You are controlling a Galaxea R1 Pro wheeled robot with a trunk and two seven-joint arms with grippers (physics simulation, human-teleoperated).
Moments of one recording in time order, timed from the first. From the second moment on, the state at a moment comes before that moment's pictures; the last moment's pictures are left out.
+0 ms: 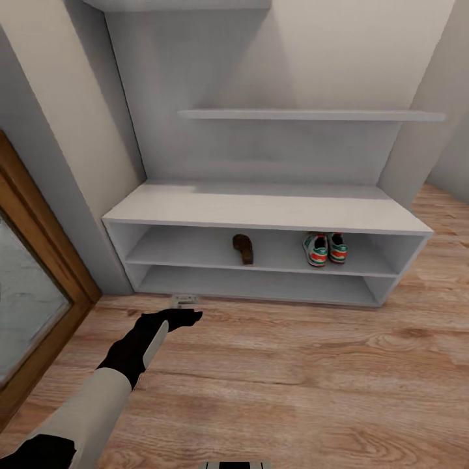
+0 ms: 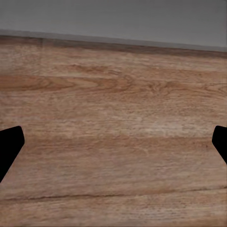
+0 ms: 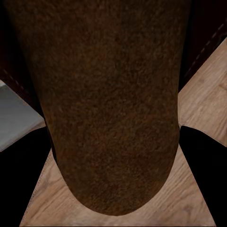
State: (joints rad) left arm -0.79 -0.02 -0.14 -0.72 0.18 0.50 -0.06; right arm -0.62 -0.47 -0.78 -1.25 -0.05 0.81 0.00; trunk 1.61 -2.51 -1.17
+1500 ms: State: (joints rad) left arm -0.79 -0.02 -0.14 -0.72 0.18 0.49 -0.06; right arm -0.62 -0.47 -0.78 -1.25 -0.05 0.81 0.00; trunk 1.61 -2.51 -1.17
